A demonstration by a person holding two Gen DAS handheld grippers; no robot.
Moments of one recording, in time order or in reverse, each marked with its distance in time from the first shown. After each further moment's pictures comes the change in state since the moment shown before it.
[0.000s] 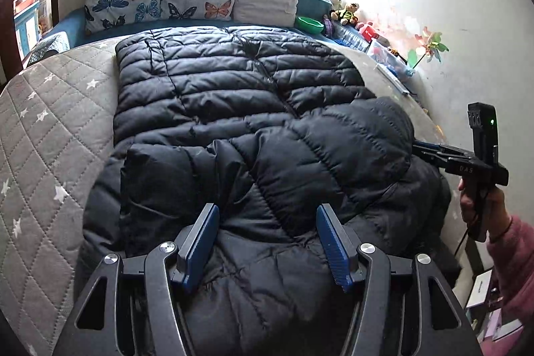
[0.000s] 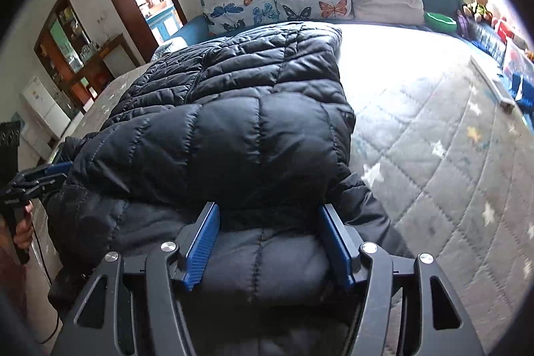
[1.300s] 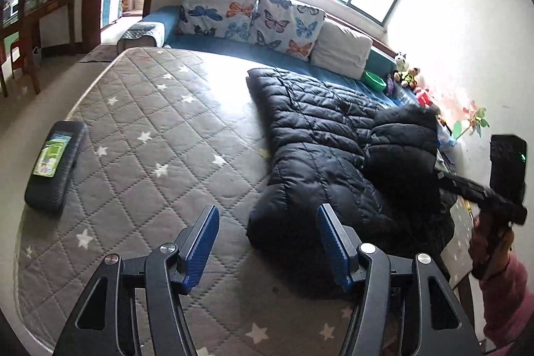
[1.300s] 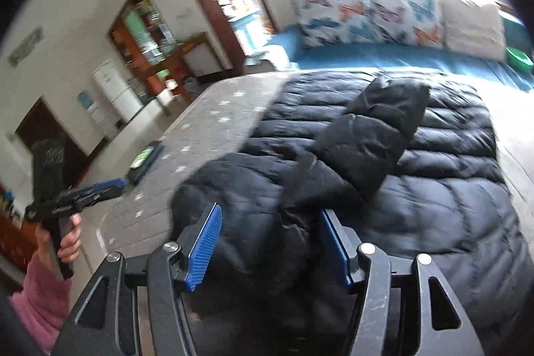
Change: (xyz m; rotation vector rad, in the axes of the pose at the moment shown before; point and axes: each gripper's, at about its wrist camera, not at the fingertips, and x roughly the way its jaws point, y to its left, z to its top) left arm -0.182 0.090 -0.062 -0.283 -0.178 0.186; right arm -0.021 0.182 0.034 -0.221 -0.035 0.361
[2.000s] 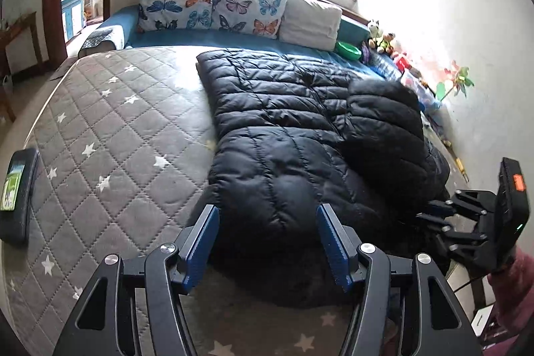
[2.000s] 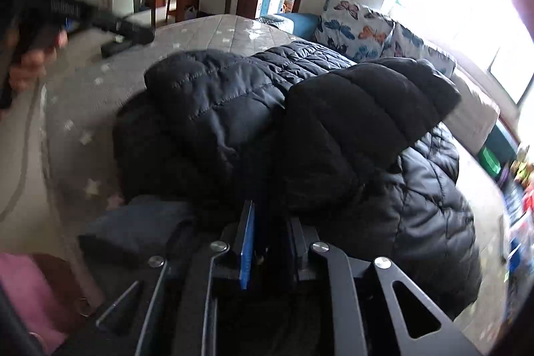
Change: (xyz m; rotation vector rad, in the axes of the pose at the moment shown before) left arm 0.056 -0.050 -0.004 0.152 0.088 -0.068; right arm -0.017 0.010 -0.076 -0.377 0.115 -0.326
